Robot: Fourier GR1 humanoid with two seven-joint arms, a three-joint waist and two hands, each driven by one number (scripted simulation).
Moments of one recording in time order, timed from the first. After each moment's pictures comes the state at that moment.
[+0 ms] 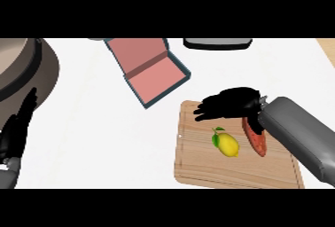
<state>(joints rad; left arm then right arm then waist) -0.10 0.58 -0.11 -1.30 0.06 0.31 0.03 -0.80 -0.53 0.79 -0.98 0.80 0.35 -0.81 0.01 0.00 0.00</state>
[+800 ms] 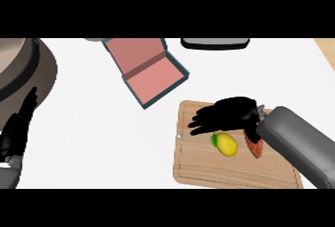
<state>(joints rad) -0.11 0.54 -0.06 -1.28 0.00 0.29 0.04 -0.73 -0.55 0.78 -1.14 0.80 0.39 -0.82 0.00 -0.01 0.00</state>
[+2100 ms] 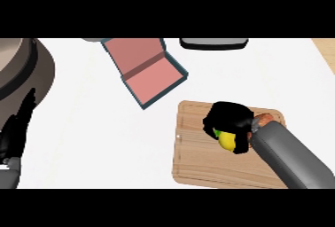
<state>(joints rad) -0.09 0.48 0.02 -1.31 -0.07 0.22 0.05 -0.57 -0.40 0.59 -1.12 0.99 0.24 -0.64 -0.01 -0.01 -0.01</state>
